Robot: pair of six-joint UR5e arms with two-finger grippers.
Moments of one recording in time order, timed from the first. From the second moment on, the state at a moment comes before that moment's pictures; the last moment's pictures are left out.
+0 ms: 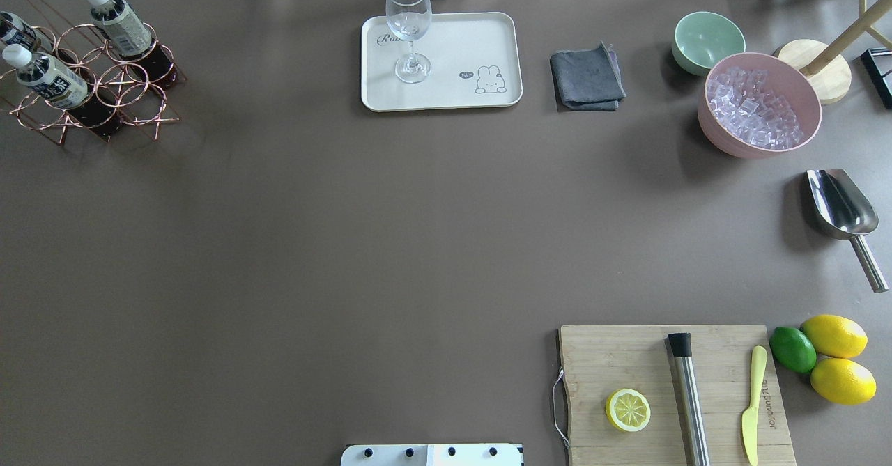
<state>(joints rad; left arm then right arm) -1.45 -2.01 -1.47 -1.73 -2.35 -2.00 1.56 -1.74 1.62 -1.42 2.29 0.04</state>
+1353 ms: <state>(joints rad) -1.44 -1.95 -1.77 -1.60 -2.32 -2.09 1.56 -1.74 1.61 -1.42 2.29 0.04</state>
